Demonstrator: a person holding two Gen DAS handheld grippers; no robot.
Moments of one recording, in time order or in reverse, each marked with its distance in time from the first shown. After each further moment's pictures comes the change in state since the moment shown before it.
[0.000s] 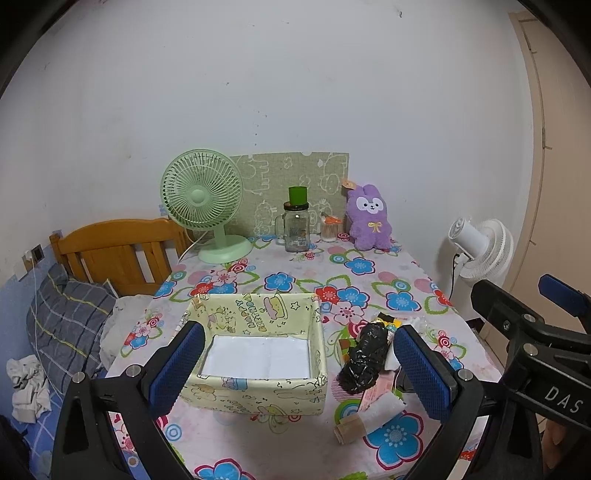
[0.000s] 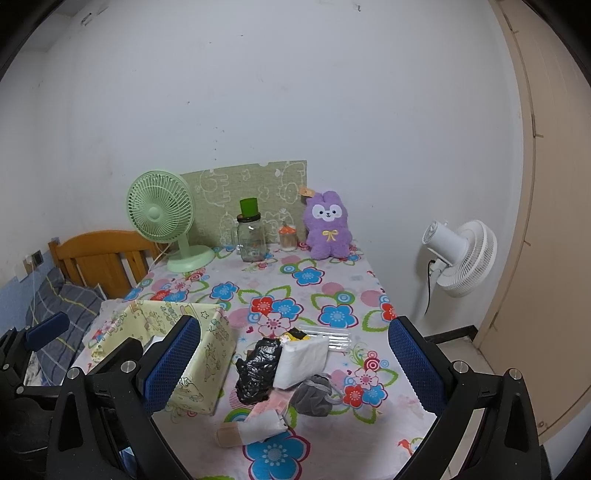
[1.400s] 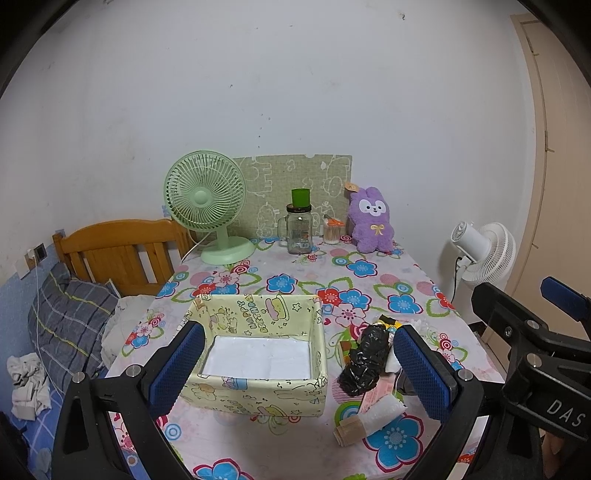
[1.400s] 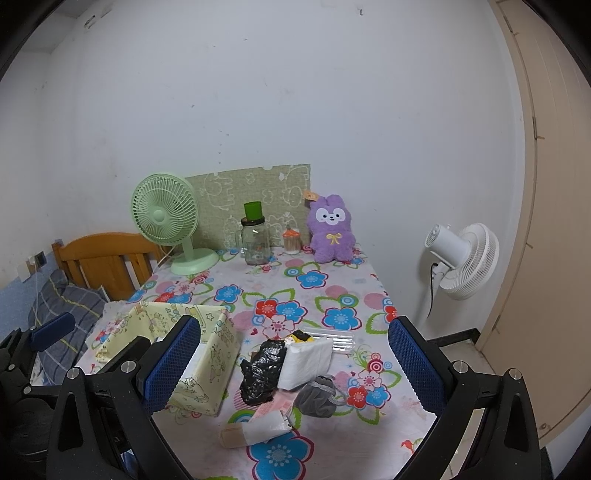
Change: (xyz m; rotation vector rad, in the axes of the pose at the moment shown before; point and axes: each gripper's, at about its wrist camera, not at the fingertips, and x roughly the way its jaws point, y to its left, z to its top) left arm -0.003 0.006 -0.001 -0.005 -0.011 0.002; right arm -0.003 0.003 0.000 -0.003 -0.015 0.009
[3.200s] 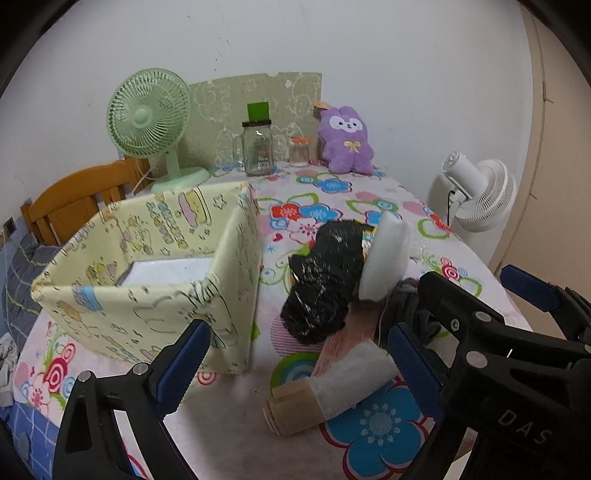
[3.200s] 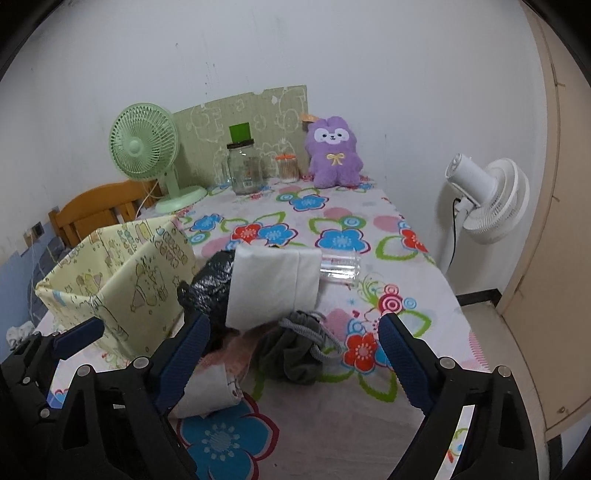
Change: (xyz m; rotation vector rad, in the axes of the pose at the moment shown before) left arm 0.106 -0.068 -0.093 0.024 0.185 -0.051; right arm 0.106 -0.046 -0.100 0.021 0.162 0.071
